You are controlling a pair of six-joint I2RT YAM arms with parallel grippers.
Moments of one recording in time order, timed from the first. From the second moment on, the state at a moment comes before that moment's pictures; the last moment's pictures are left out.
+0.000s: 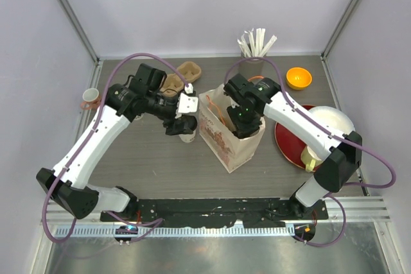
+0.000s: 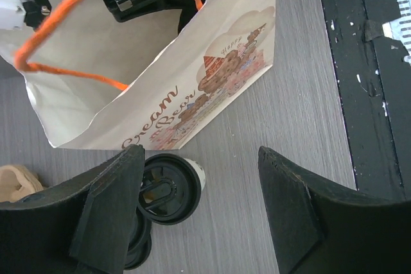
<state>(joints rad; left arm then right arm) -0.54 1.33 1.52 -1.07 0.79 0.96 0.71 1.59 1.55 -1.28 0.04 0.31</state>
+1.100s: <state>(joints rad) -0.54 1.33 1.50 -1.04 0.79 0.87 0.72 1.52 1.70 -1.23 0.07 0.31</state>
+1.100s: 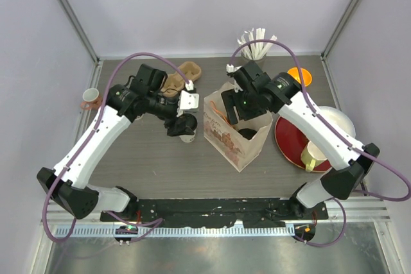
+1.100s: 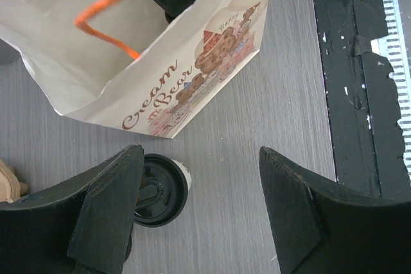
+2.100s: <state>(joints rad) -0.38 1.33 1.25 -0.75 0.26 0.03 0.72 1.23 1.73 -0.79 0.14 0.26</state>
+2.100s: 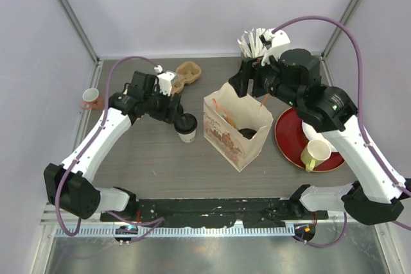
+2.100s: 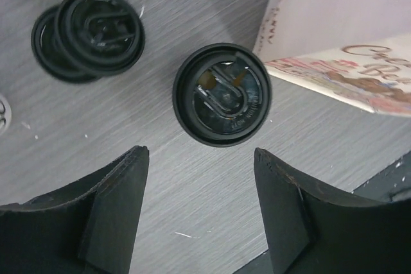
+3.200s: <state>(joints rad) -0.10 1.03 1.03 -0.73 0.21 -0.26 0.87 2.21 2.48 -1.12 -0.16 -0.16</state>
